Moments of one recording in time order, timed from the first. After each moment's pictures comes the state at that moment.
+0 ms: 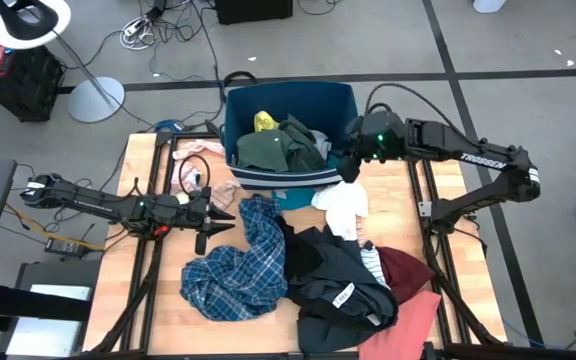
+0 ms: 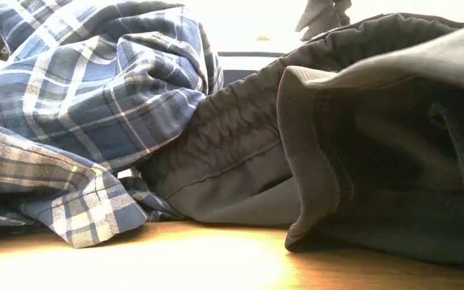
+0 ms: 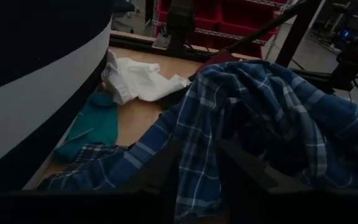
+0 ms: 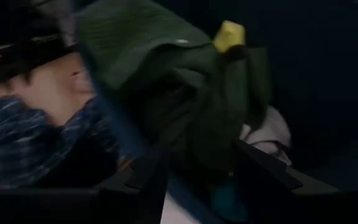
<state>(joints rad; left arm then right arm) -0.16 0.61 0.21 0.19 -0.15 -0.23 -0.19 1.25 1.40 -0.81 0.26 0.25</state>
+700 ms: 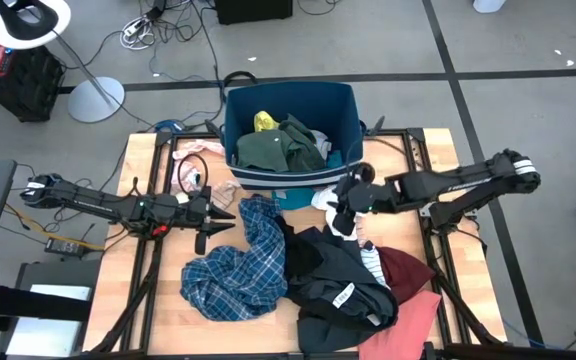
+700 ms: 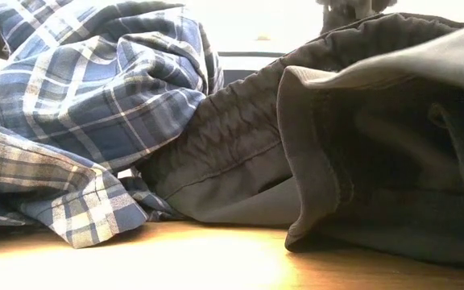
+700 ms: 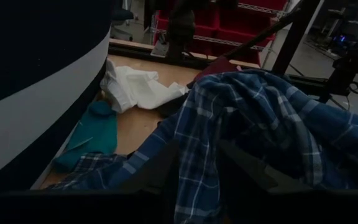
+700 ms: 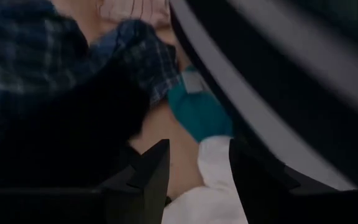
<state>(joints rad) -0.16 0.61 0.21 0.22 -0.15 -0.22 0.16 1.26 1.03 -0.59 0.47 0.40</state>
